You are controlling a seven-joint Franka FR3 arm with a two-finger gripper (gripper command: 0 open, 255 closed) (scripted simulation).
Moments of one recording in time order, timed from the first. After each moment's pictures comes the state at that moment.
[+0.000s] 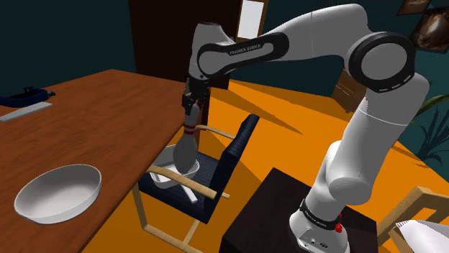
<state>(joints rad) 0.14 -0.01 0.00 -1.98 -0.06 2.13 0.11</state>
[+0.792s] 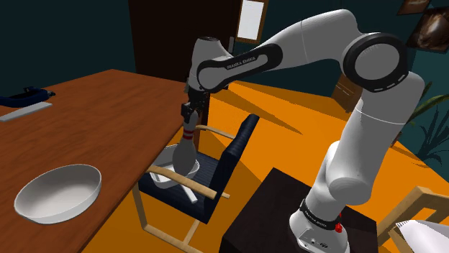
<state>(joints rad) 0.14 0.02 0.00 -2.06 -0.07 2.26 0.12</state>
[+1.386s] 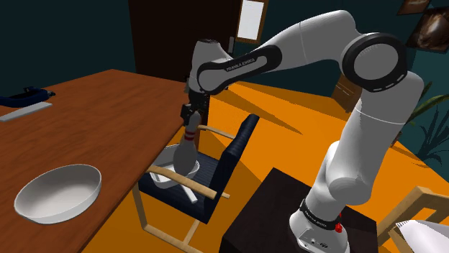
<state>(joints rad) 0.14 0.02 0.00 -2.07 -0.07 2.26 0.12</state>
